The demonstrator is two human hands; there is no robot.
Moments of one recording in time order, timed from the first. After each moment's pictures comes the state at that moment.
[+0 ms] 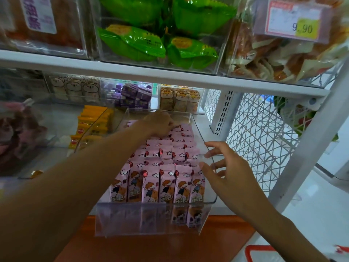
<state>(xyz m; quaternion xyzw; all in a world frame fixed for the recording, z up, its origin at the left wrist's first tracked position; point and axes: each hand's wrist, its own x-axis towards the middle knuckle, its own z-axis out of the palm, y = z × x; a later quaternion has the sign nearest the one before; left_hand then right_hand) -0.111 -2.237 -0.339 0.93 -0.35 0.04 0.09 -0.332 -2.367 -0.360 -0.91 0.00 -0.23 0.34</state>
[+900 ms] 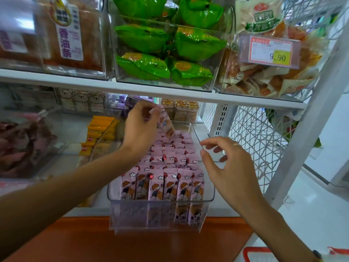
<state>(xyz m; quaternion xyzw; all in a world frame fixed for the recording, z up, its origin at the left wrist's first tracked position) -0.224 -2.187 -0.305 0.72 -0.17 0.18 0.65 -0.348 -2.345 -0.324 -0.90 -0.01 -0.35 0.27</state>
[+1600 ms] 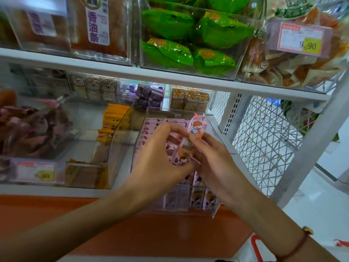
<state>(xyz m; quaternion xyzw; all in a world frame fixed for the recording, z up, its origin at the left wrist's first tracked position) -0.316 -2.150 -0.334 0.75 -0.30 0.11 0.58 -0.335 -2.284 -0.325 -0.59 -0.02 -0.03 0.81</state>
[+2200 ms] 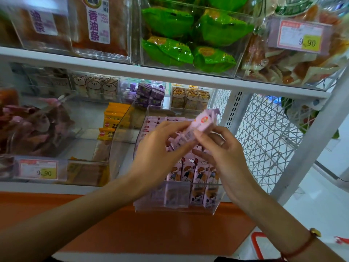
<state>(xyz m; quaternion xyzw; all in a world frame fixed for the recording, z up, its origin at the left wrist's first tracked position) -0.301 -2.153 -0.331 0.78 -0.33 0.15 0.52 -0.342 -2.296 -0.328 -0.69 0.01 -0.18 0.70</state>
